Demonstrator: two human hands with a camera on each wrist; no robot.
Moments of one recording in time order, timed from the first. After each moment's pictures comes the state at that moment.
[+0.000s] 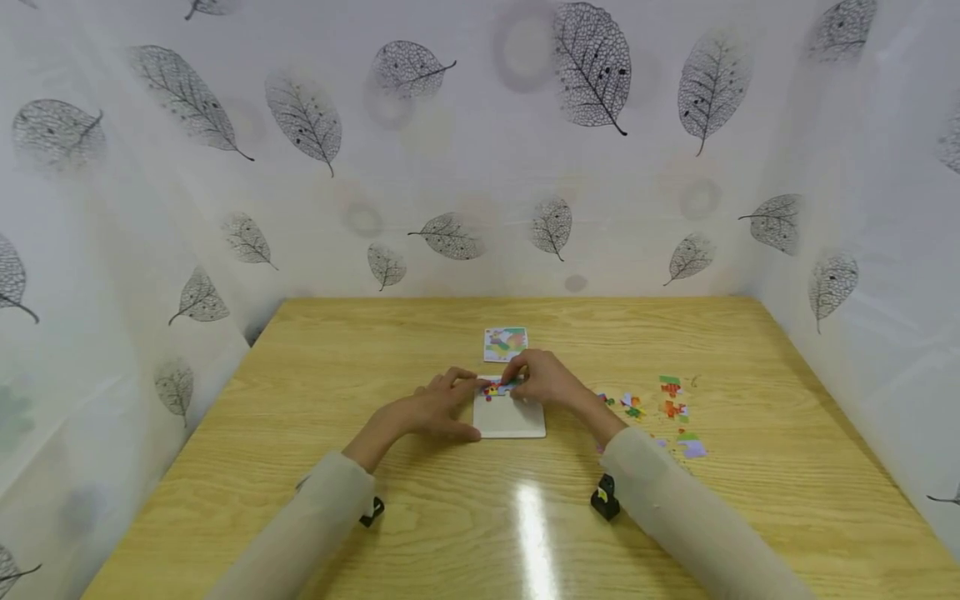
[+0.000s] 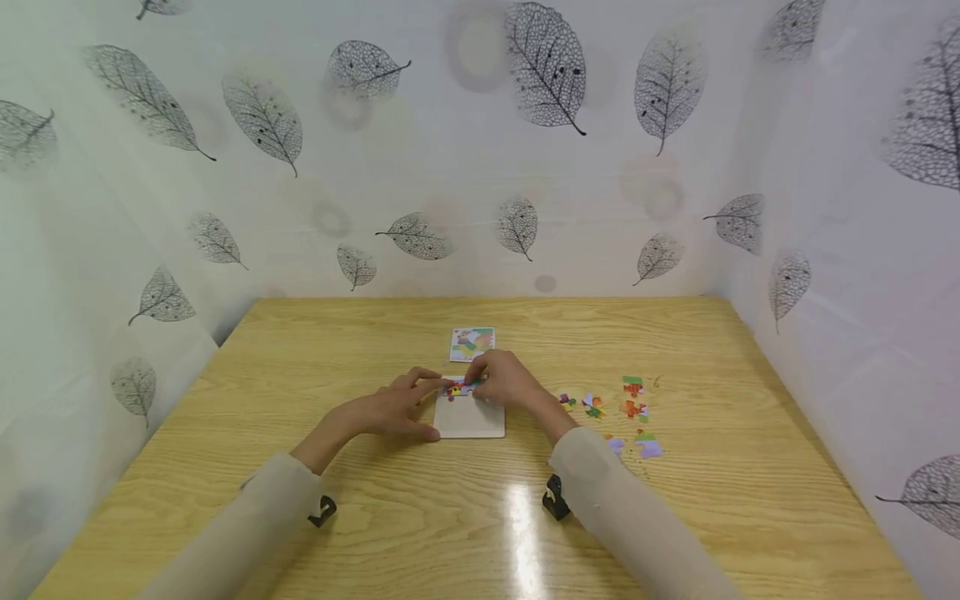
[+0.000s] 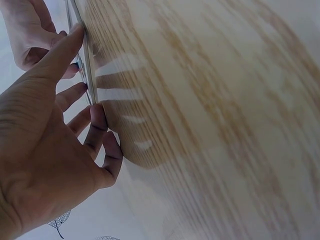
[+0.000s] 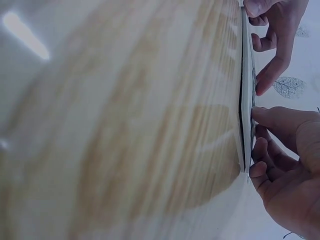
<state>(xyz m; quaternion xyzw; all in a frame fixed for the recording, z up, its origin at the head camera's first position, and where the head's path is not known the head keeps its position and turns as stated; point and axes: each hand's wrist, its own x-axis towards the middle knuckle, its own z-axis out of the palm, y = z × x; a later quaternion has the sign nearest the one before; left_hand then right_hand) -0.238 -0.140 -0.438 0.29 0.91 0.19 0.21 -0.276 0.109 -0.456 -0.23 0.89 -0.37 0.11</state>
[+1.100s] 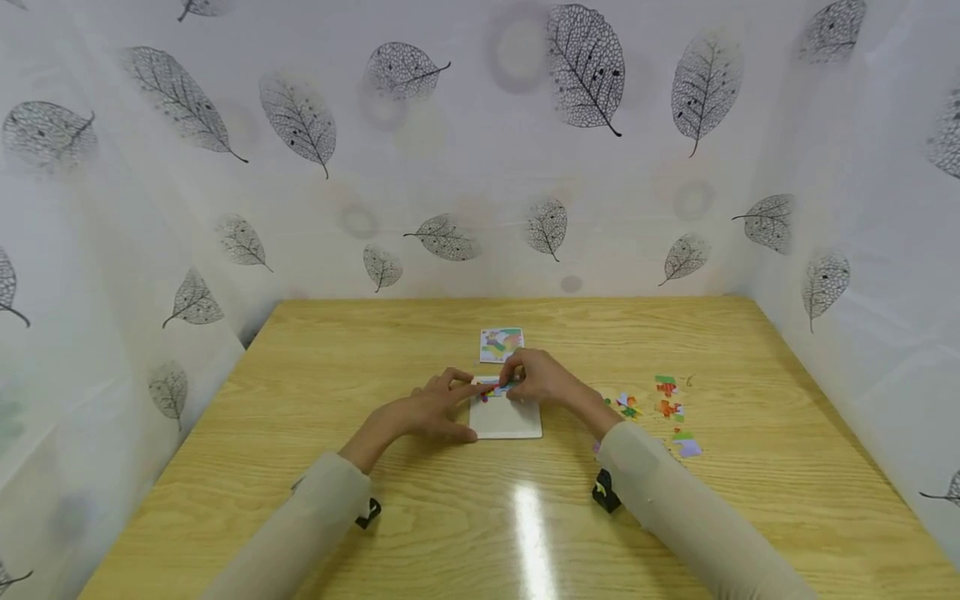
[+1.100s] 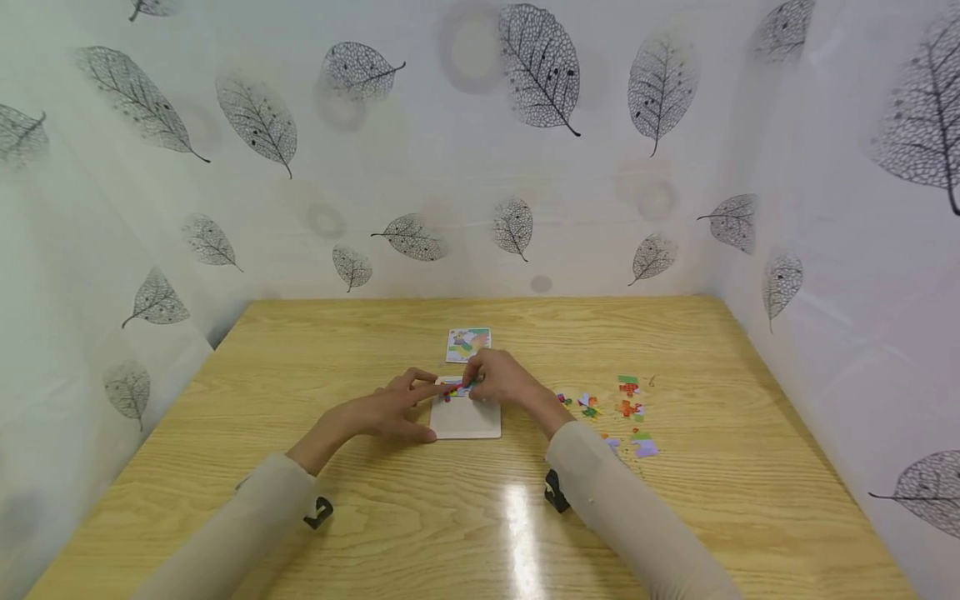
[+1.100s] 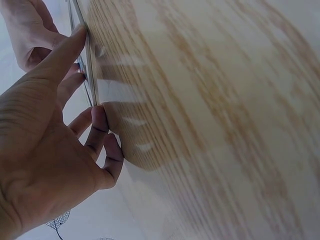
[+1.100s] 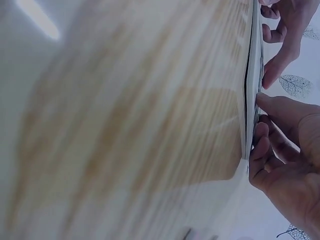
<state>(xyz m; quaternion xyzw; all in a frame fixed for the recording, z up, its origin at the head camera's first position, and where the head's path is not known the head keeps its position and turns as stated) -0.239 -0.140 -0.438 0.29 0.91 0.18 0.22 -0.277 0.112 -0.455 -0.25 0.89 -0.36 0.12</state>
